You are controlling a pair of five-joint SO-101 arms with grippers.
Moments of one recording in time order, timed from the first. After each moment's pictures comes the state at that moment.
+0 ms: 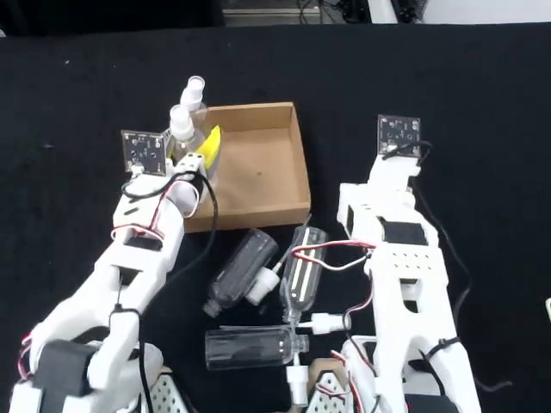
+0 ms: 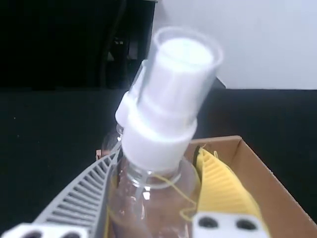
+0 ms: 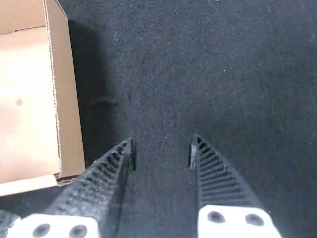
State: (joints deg) left arm 4.6 -20.7 67.8 -32.2 5.4; right arm 3.9 -35.8 59.9 35.1 -1.1
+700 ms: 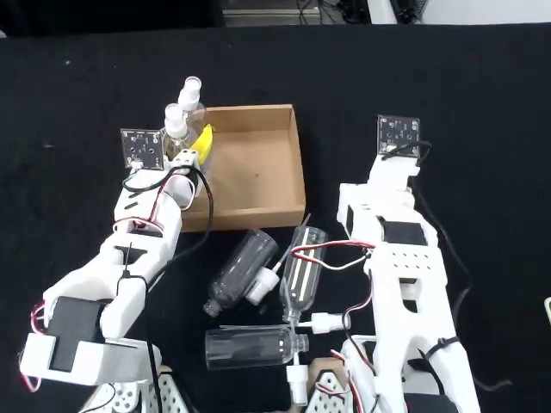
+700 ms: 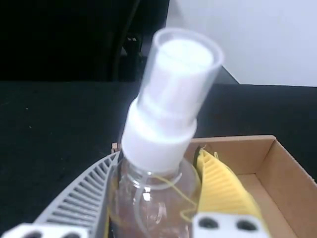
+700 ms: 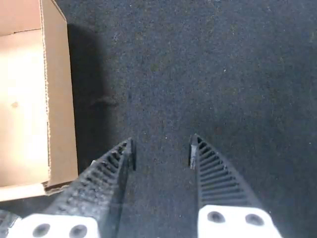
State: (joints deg) left arm 1.7 -6.8 63.0 -40.0 5.1; right arm 3.9 -35.8 59.9 35.1 -1.1
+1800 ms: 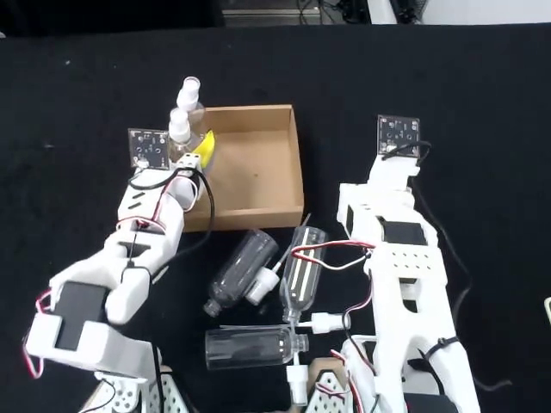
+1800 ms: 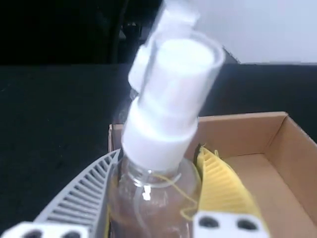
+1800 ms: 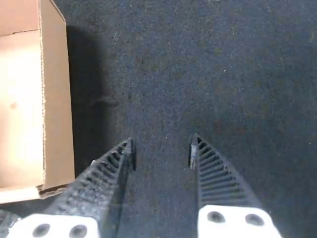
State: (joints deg) left arm 1.7 -0.8 61.0 -40.1 2.8; right arm 3.9 -35.8 59.9 35.1 -1.1
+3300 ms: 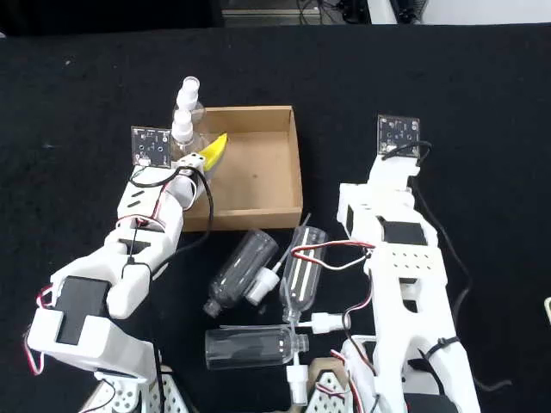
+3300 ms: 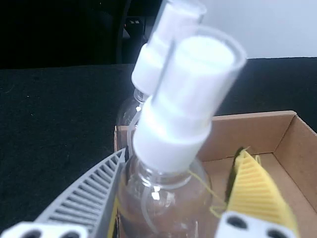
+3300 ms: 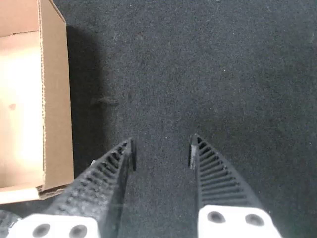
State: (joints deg) left arm 1.3 0.5 60.0 -40.7 1.0; right arm 3.9 -35.8 59.9 35.1 -1.1
